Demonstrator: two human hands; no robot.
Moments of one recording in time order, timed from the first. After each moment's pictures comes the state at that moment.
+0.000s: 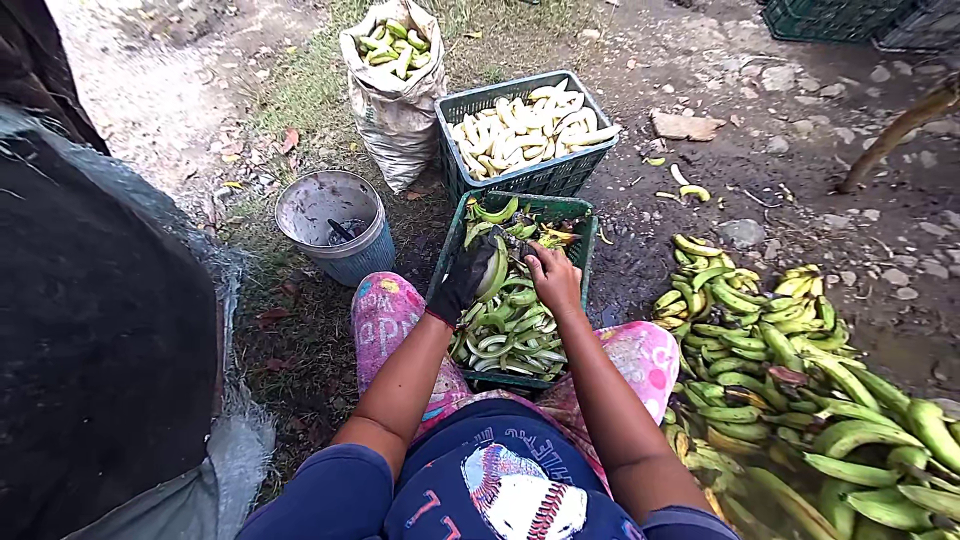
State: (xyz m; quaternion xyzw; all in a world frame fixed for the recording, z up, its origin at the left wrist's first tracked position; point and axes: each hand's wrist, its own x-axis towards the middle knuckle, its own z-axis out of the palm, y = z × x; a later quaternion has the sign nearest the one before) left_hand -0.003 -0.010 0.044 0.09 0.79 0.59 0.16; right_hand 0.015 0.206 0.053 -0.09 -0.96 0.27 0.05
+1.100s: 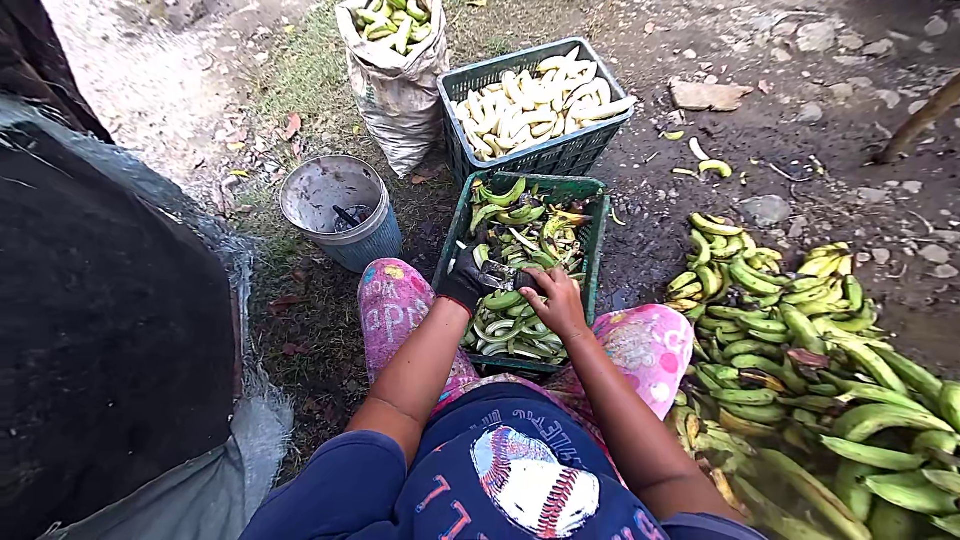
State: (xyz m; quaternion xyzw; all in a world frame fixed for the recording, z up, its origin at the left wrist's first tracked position) left_hand -0.033 0.031 0.025 -0.21 0.24 0.90 0.30; right_hand 0.066 0.207 -0.010 0.02 -0.95 0.29 0.12
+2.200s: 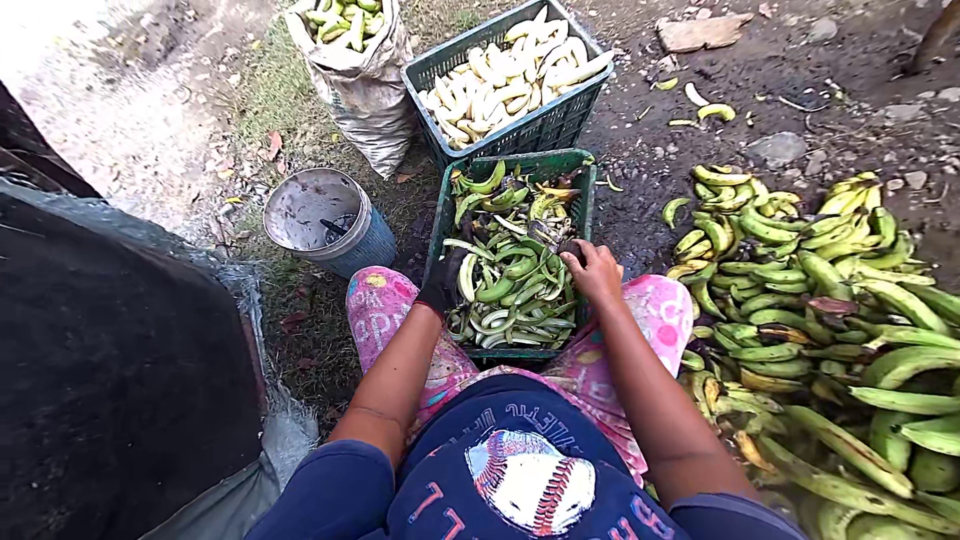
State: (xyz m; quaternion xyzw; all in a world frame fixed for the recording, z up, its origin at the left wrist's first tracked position) left_hand -0.006 -0.020 -0.012 -0.03 0.80 0.54 0.26; right_hand 0.070 0.281 0.001 -0.24 -0.92 0.30 -0.02
